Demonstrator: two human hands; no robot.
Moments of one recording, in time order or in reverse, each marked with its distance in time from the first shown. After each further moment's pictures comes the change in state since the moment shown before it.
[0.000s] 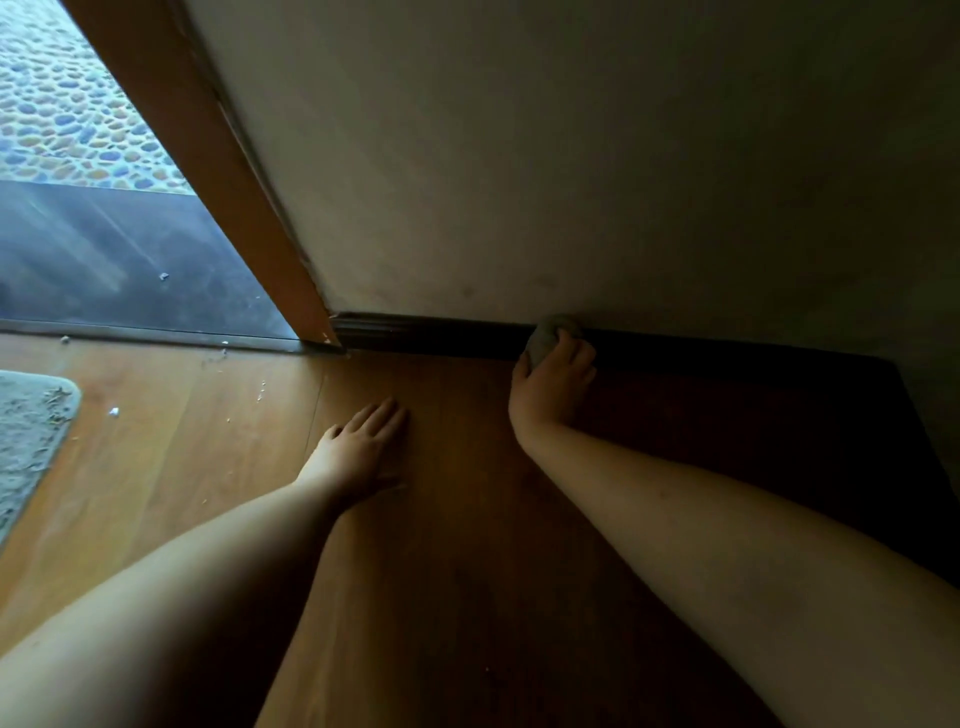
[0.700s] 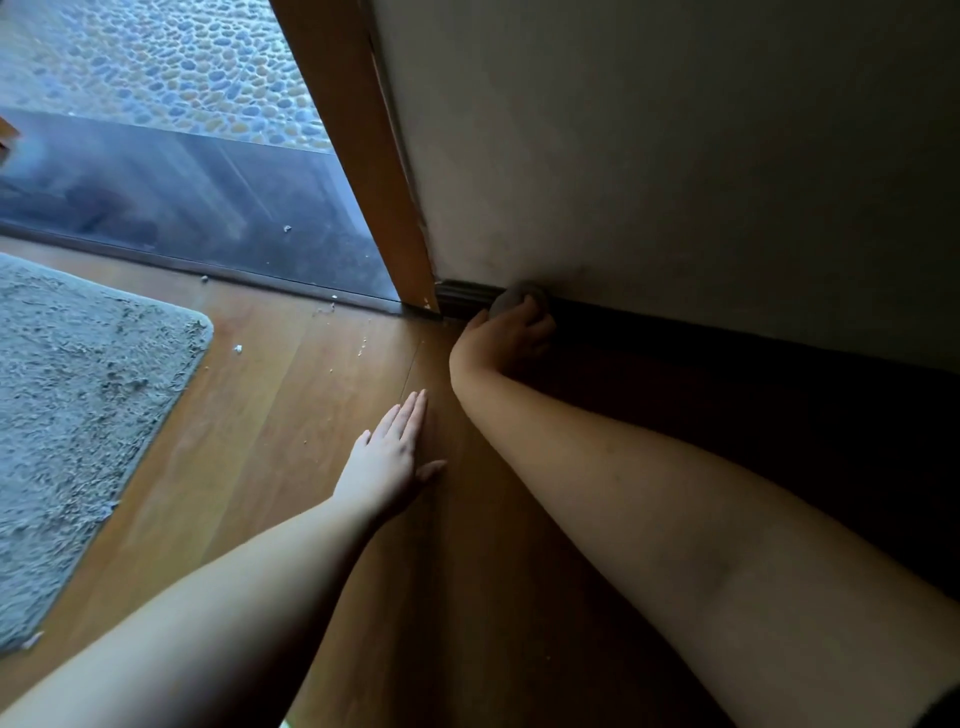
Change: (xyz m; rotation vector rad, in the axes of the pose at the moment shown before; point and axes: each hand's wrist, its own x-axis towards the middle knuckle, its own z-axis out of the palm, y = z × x) left_hand -0.064 -0.019 0.031 -0.160 0.111 -0.278; right_hand -0.064 -0.130 0.089 0.235 -0.193 0.155
